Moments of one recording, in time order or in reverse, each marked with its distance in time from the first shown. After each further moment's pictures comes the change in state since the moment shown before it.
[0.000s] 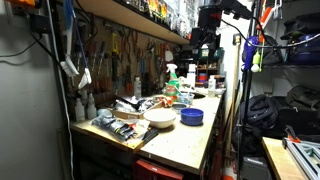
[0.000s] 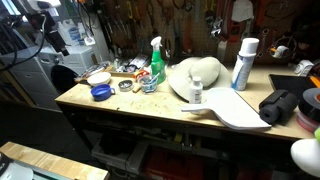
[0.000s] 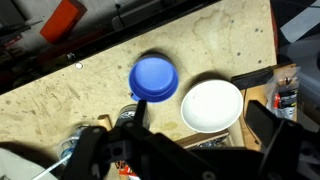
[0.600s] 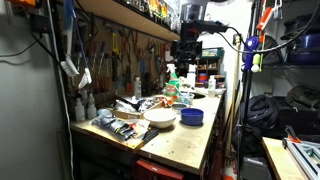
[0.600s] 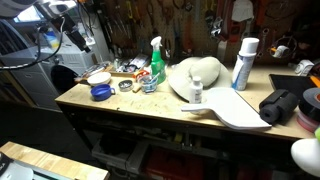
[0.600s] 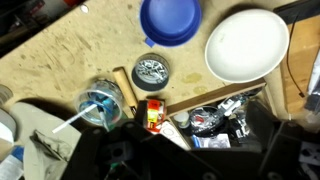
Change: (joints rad) arm -0.086 0.224 0.073 0.098 -0.223 0.234 0.203
